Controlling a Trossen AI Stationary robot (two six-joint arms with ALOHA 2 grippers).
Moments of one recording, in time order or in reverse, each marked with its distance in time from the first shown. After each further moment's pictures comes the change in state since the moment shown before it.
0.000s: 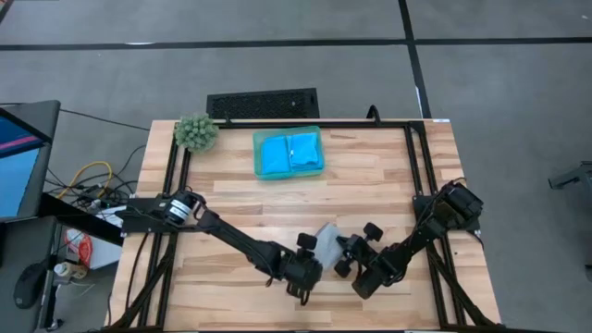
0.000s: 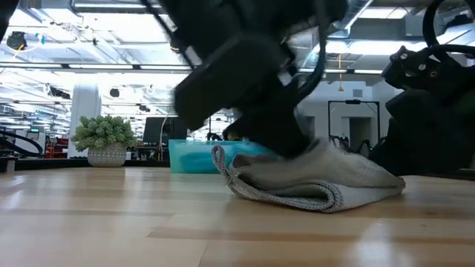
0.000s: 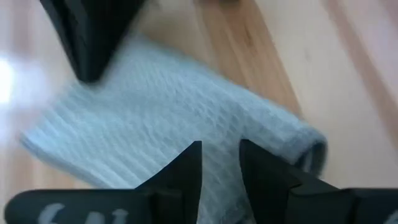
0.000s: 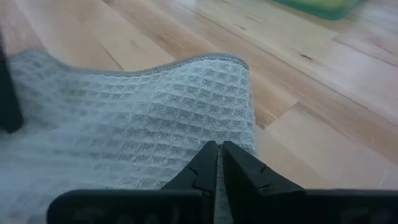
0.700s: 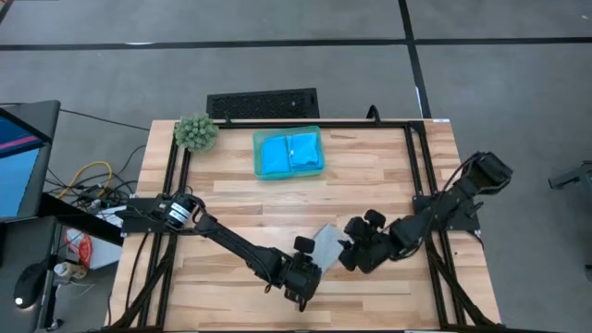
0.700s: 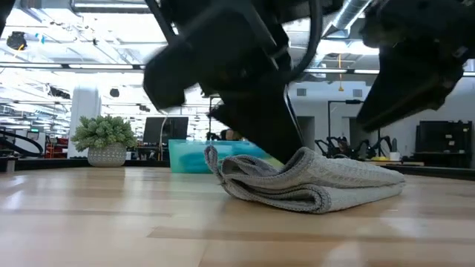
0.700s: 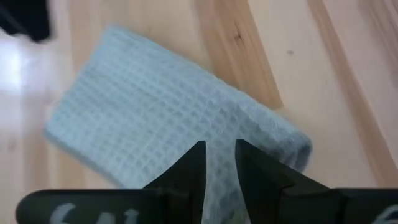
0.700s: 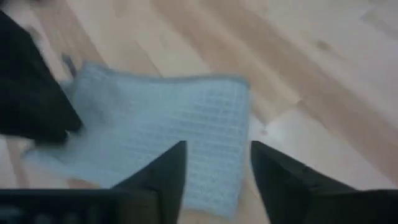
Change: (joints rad) left arm -0.036 0.014 0.092 -0.171 -0.036 -0.075; right arm -0.141 -0.397 0.000 -0.181 -0.416 -0.172
